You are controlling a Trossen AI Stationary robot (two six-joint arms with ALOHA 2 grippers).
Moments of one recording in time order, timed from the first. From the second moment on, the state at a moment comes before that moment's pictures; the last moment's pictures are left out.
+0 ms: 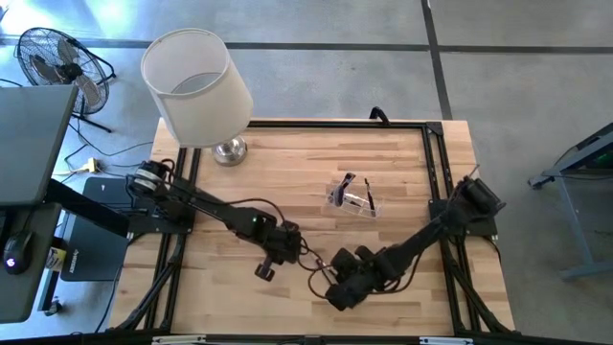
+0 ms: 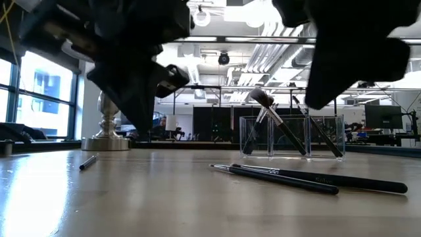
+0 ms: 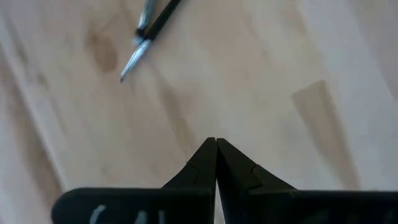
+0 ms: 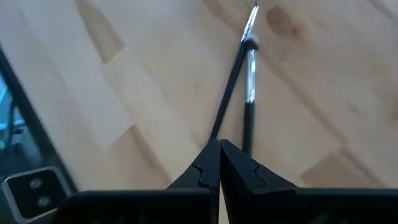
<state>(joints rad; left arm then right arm) -0.32 1.76 1.13 -0.44 0.12 0.10 0.60 1.88 1.29 -0.53 0.29 1.29</state>
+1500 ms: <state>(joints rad) -0.25 1.76 1.18 -0.39 0.03 0.36 0.70 1.96 1.17 -0.39 0.46 1.07</state>
